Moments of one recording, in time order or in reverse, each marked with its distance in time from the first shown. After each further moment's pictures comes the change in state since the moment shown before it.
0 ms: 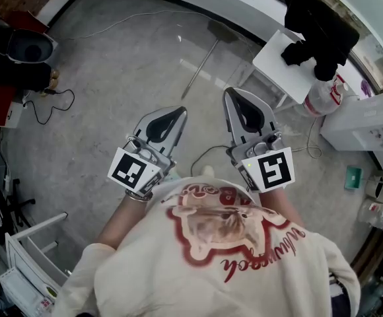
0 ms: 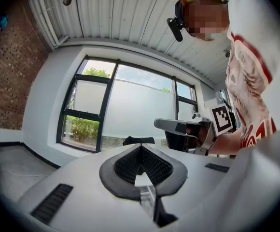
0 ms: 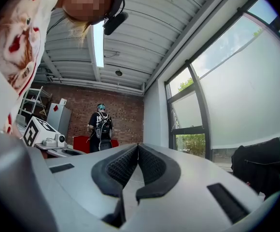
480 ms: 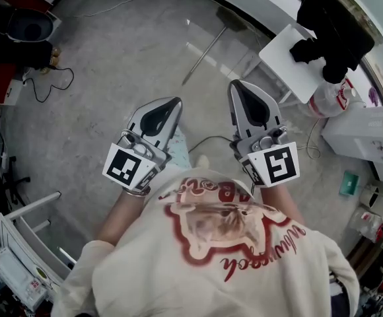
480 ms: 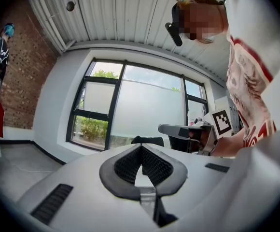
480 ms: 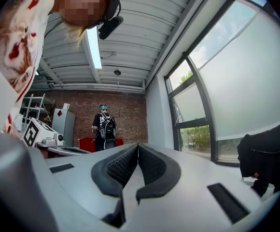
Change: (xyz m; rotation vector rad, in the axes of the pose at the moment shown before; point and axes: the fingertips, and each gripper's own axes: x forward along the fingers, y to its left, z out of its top) left arm 0.015 0.009 -0.010 -0.018 -0.005 0.120; right arm 0.003 -0.033 -0.029 0.082 0.031 0.062
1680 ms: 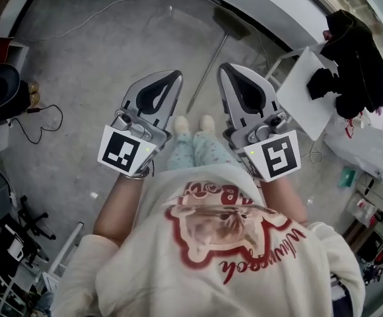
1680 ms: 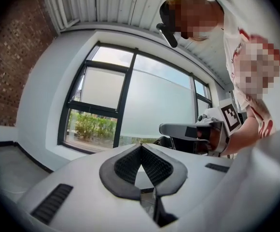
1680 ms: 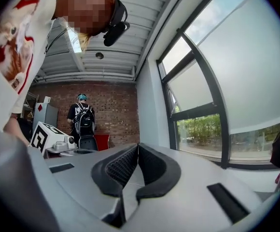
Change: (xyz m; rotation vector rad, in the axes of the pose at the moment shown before) left arm 0.282 0.378 -0.003 -0.015 0.036 -0.107; right arm 0.401 -0.190 -0.081 0.053 0.056 -0.053
